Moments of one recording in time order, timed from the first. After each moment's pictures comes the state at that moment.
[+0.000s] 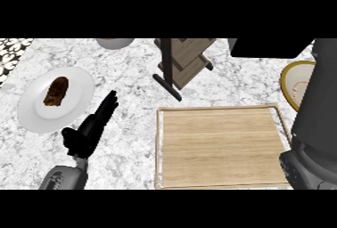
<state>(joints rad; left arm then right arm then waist) -0.13 0.15 -0.12 -1.36 0.06 -0.07 -0.08 -1.37 -0.11 -0.23 -1.52 1.07 0.41 1.13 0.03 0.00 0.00</state>
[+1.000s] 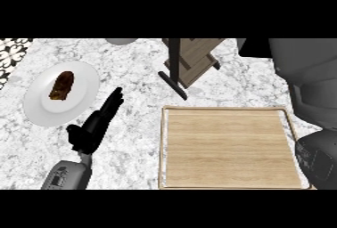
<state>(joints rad) -0.17 0.14 -0.13 -1.35 0.05 -0.09 -0.08 -1.70 -0.15 -0.48 -0.64 1.14 0.02 0.99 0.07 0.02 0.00</state>
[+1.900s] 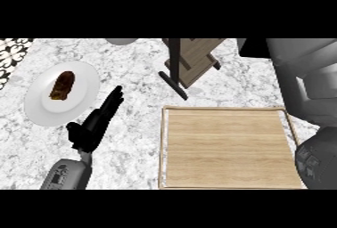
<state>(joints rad) -0.18 0.13 -0.12 -1.34 0.05 -0.10 -0.07 -1.80 -0.13 -0.74 -0.44 0.96 -0.35 1.00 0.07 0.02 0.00</state>
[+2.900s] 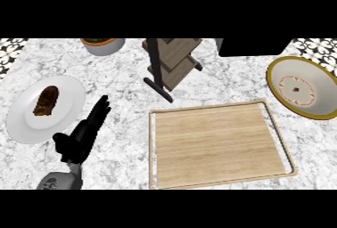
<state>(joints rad) -0.08 0.15 -0.07 -1.36 0.06 -0.07 -0.09 -1.73 -0.31 -0.58 -0.69 1.28 -0.58 1.05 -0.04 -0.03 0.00</state>
